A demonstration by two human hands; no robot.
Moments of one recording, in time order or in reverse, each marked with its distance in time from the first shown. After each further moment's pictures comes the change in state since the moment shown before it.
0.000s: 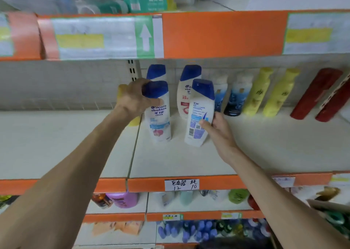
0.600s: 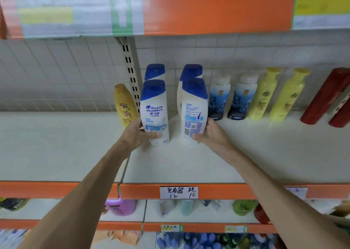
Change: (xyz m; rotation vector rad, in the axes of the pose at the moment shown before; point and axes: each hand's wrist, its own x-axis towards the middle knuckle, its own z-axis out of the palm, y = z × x) left_hand -0.037 -0.066 0.061 -0.385 -0.163 -0.188; right_hand 0.023 0.031 -0.009 -0.125 -0.272 0.011
